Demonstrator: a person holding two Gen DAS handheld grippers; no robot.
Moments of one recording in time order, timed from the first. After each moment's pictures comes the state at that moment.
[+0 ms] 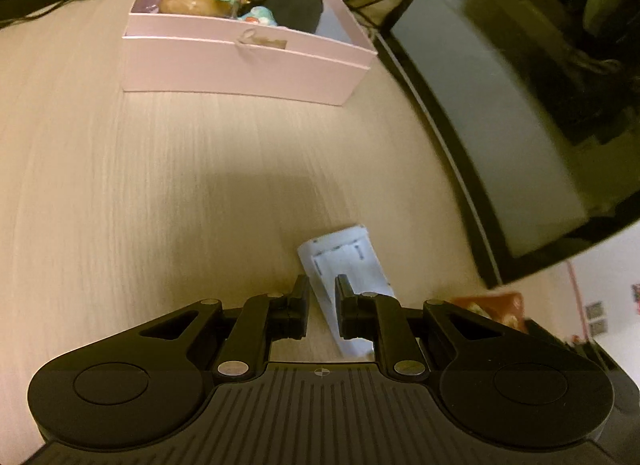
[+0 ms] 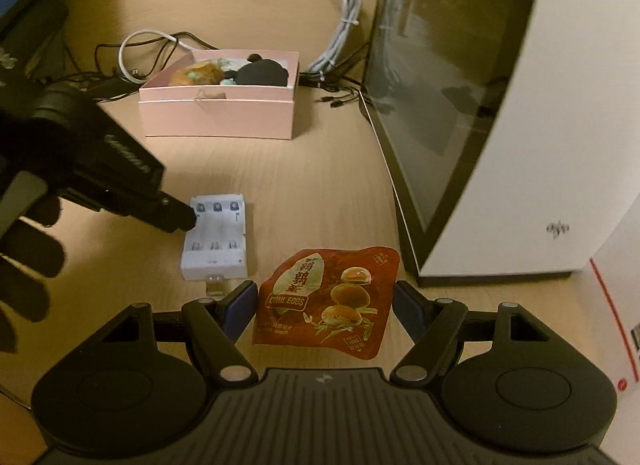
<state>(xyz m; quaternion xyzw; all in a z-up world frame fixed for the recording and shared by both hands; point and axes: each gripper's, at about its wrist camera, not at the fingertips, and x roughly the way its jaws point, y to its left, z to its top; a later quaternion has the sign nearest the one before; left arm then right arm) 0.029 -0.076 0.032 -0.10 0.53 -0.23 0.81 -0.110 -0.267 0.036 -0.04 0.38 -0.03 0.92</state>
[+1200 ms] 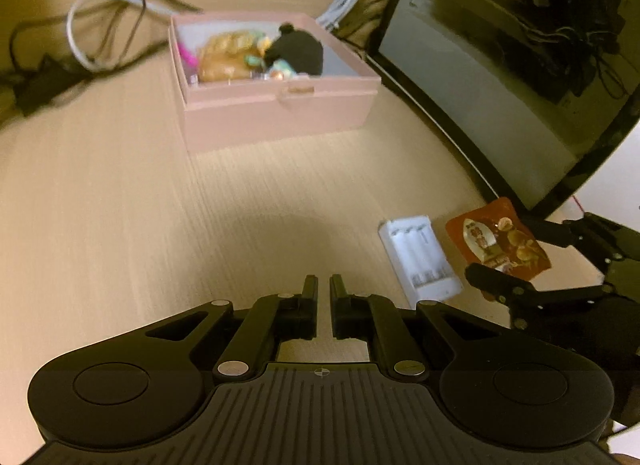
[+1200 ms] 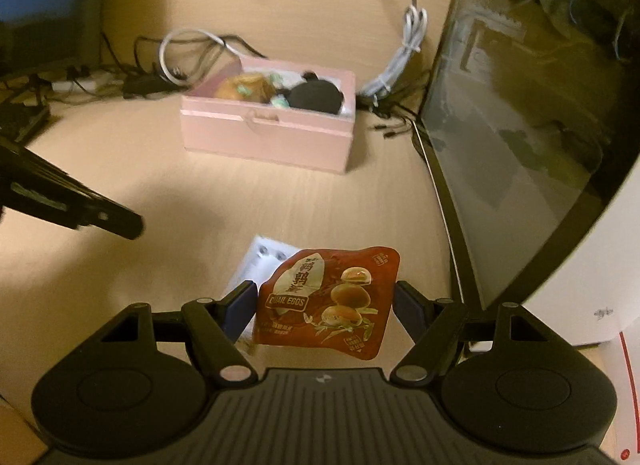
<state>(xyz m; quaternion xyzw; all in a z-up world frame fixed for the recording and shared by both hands) 0.008 -0.014 0.058 -0.01 0.47 -0.27 0.84 -0.071 -0.233 0.047 -0.09 0.38 0.02 0.92</state>
